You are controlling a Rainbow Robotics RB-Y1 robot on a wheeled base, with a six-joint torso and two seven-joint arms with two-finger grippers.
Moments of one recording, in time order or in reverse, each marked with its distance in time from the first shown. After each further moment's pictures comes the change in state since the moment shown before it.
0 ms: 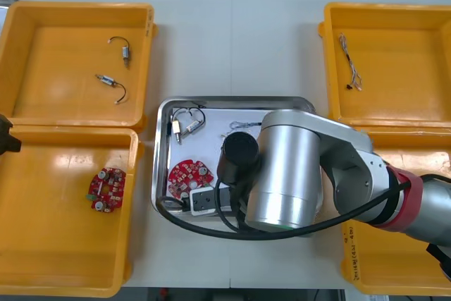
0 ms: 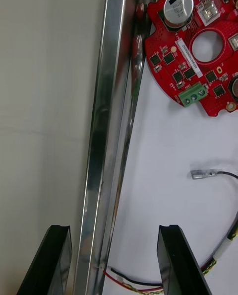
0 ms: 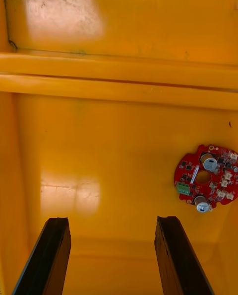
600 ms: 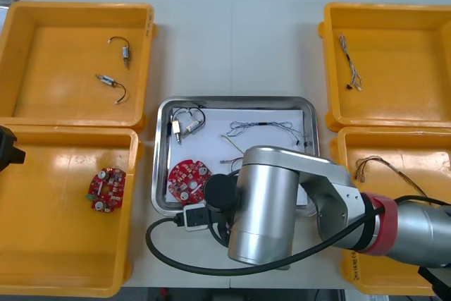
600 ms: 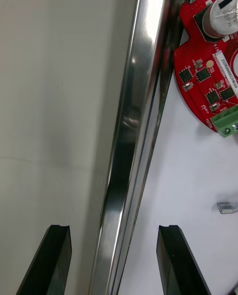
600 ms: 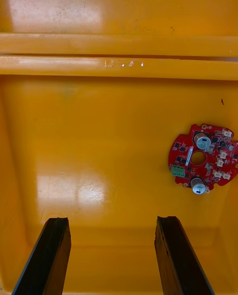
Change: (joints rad) right arm 0.055 0.062 0.102 0.056 0.183 -0.035 -0.017; left arm 0.055 0.000 0.002 -0.081 0.022 0.000 0.000
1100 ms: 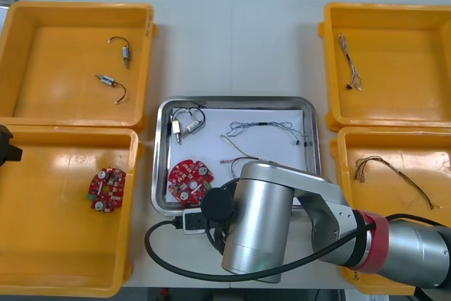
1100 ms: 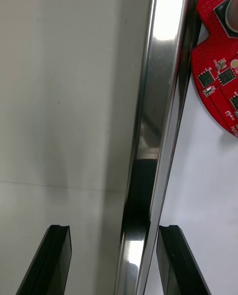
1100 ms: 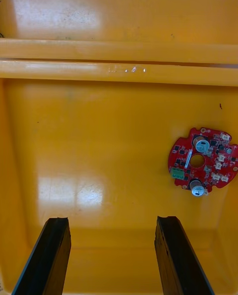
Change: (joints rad) right arm 0.078 0.035 0.000 0.032 0.100 -0.022 -0.016; left arm 0.000 0.000 0.024 -0.001 0.011 0.000 0.000
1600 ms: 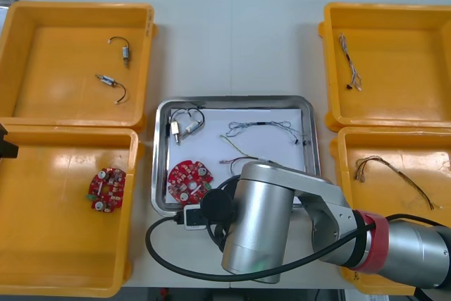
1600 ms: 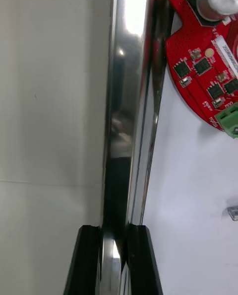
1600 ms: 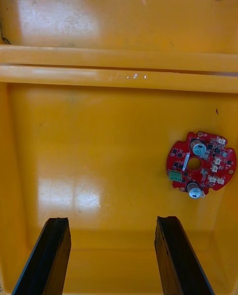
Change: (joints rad) right arm 0.001 0.000 0.000 0.001 0.042 -0.001 0.000; left arm 0.000 0.000 0.031 0.000 0.018 0.000 0.000
